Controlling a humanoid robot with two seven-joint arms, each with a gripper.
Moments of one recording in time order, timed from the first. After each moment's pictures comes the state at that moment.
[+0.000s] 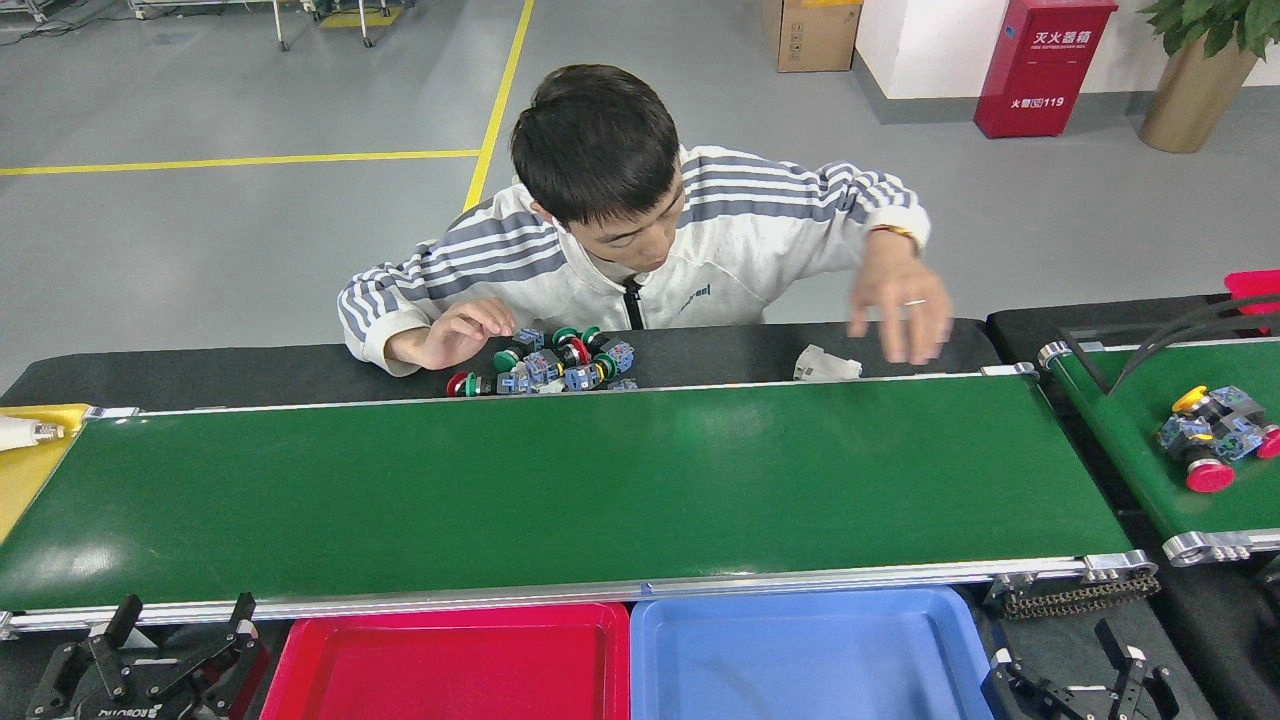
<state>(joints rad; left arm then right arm) 0.28 0.25 0.27 -1.76 -1.39 -0.12 -0.07 0.31 -0.14 -0.16 -1.69 1.26 -0.12 -0.06</state>
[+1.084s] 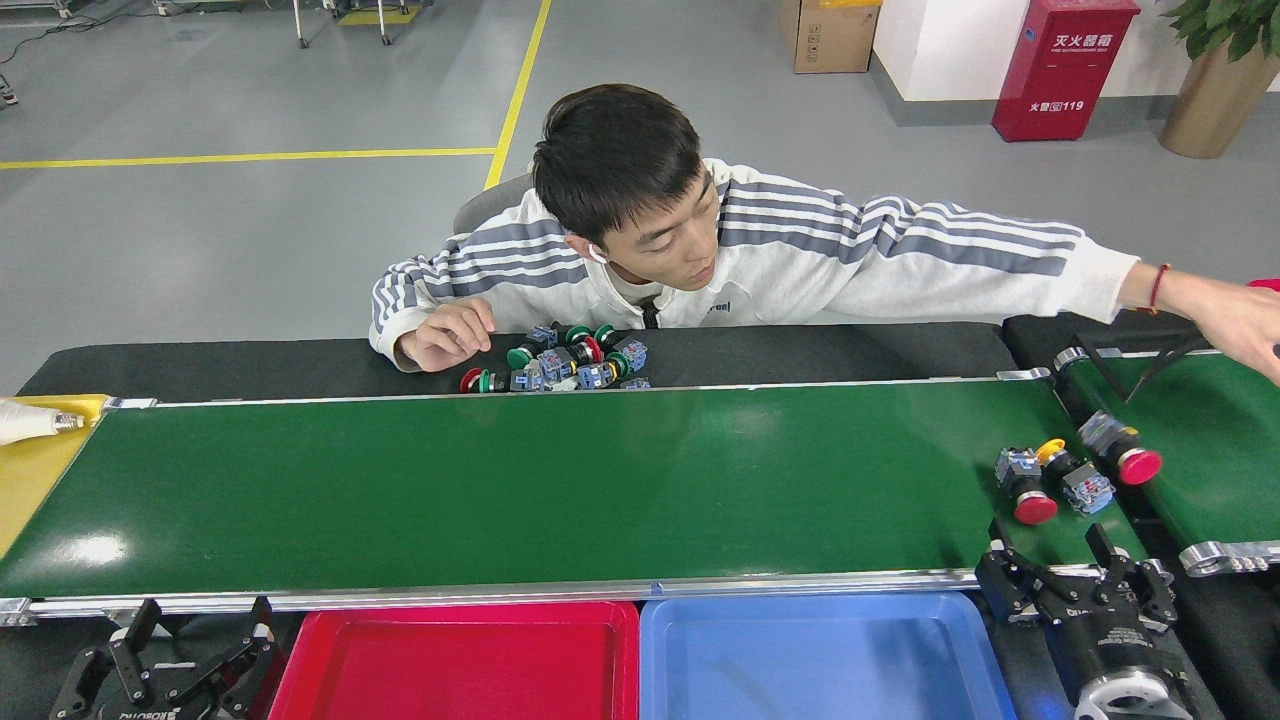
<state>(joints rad) 0.27 0.21 0.26 -1.73 -1.39 -0.14 -0.07 -0.03 -0.14 -0.13 -1.49 1.26 -0.07 0.13</state>
